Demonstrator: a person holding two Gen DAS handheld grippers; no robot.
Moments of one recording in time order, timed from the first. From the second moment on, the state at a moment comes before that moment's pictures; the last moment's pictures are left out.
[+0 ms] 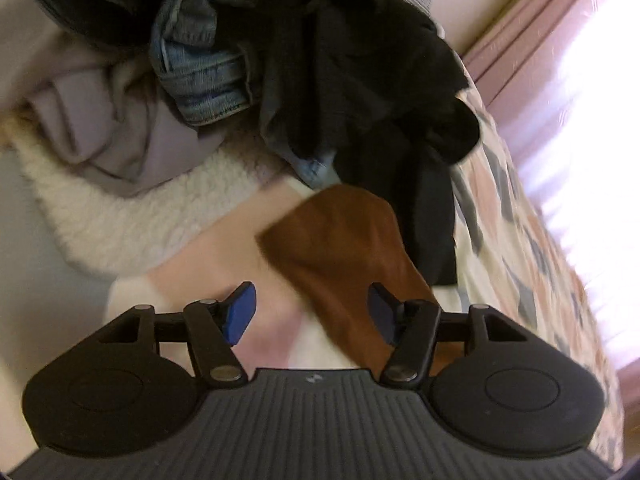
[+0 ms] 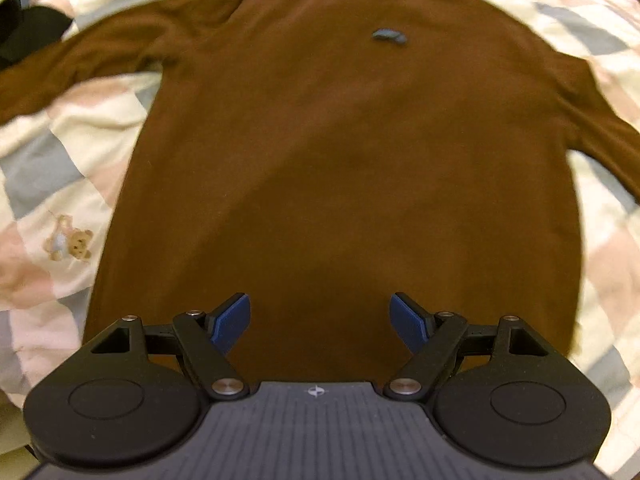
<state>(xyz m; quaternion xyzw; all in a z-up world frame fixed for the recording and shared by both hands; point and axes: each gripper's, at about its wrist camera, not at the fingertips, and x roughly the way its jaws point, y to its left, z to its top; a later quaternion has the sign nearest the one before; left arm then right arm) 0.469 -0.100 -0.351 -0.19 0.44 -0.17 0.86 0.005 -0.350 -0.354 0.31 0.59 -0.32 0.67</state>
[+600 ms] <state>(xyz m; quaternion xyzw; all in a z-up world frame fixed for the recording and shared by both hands) 0.401 -0.188 -0.288 -0.11 0.32 -0.37 0.86 0.008 -0.361 -0.359 0.29 0.58 -0.32 0.69</state>
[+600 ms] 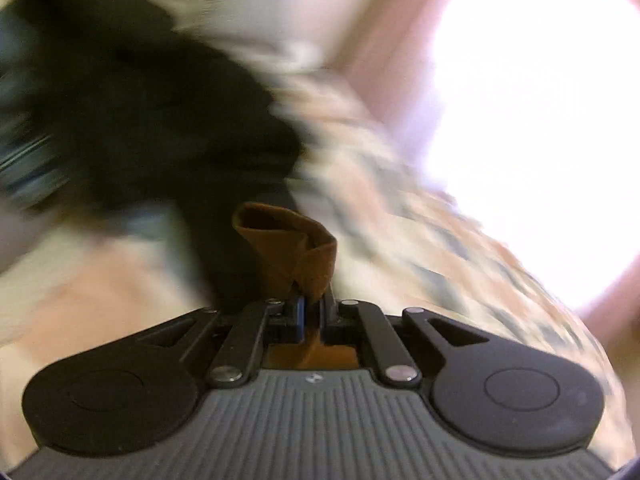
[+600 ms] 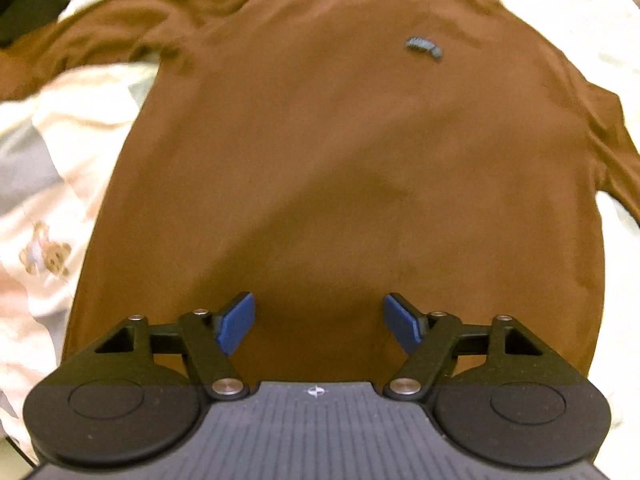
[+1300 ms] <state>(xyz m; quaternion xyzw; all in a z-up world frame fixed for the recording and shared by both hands) 0.030 -0.359 -0.360 0.13 0.39 -0.62 0.67 -0.183 -0.565 -0.358 0.52 0.27 -0.33 0.74</state>
